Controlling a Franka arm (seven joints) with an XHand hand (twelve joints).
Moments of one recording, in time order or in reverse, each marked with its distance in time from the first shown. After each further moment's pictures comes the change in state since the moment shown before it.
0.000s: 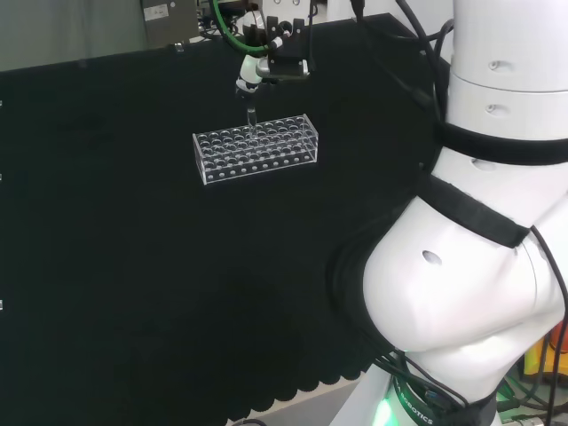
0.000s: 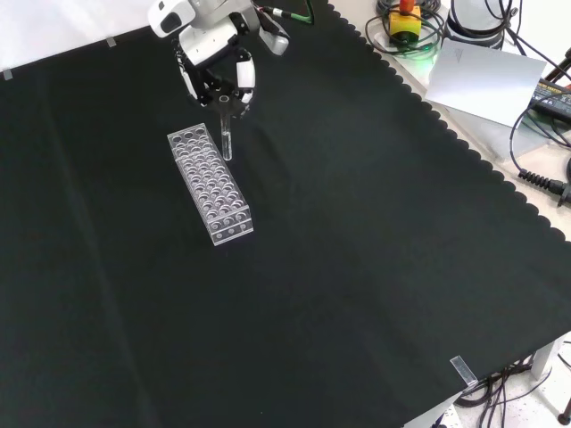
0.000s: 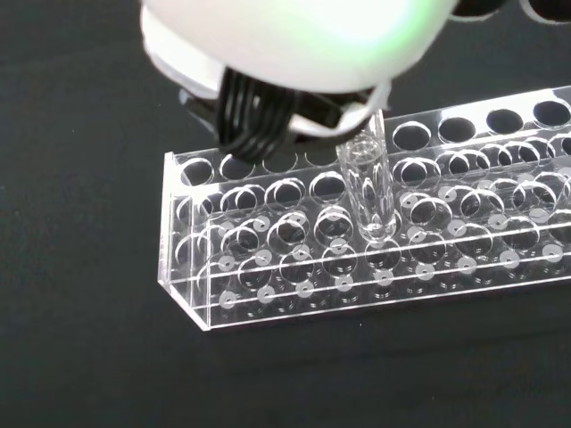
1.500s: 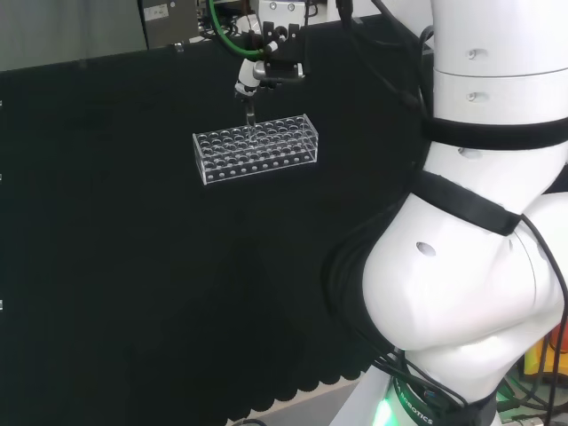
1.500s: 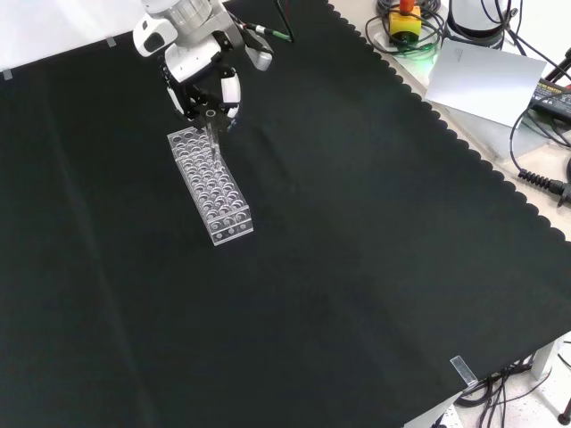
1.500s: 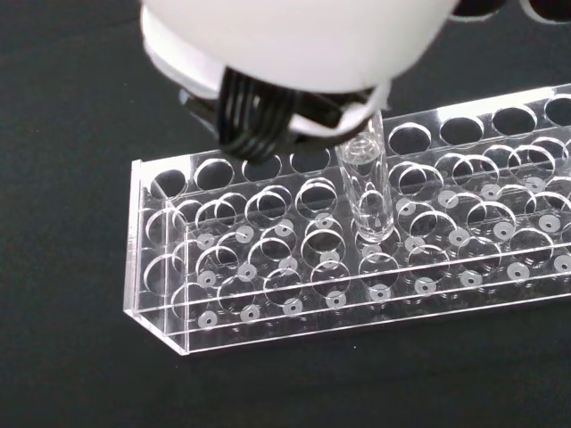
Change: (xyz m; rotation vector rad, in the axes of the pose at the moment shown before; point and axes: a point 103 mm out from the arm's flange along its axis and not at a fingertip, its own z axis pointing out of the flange) arm -0.003 0.032 0.011 0.028 0.000 0.021
